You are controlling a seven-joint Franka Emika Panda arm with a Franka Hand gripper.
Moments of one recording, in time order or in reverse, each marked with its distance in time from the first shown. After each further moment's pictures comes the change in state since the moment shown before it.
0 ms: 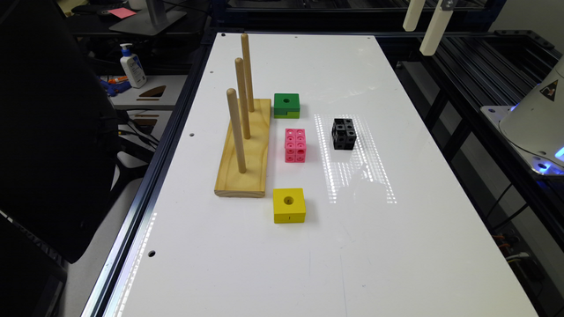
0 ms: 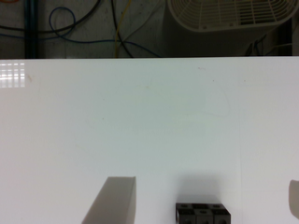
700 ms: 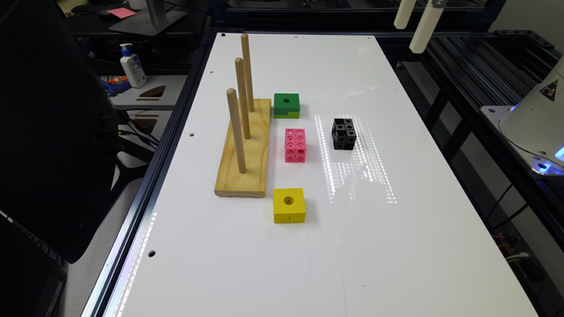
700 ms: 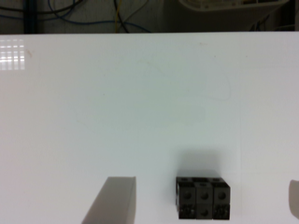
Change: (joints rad) arm 0.001 0.041 0.000 0.017 0.000 0.084 0.000
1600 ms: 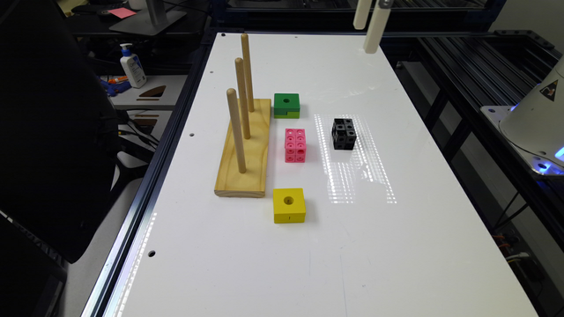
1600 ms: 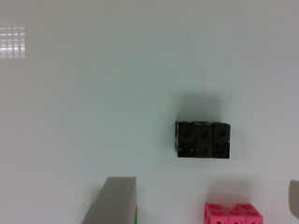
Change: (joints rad) arm 0.001 0.266 0.012 0.220 0.001 0.029 0.002
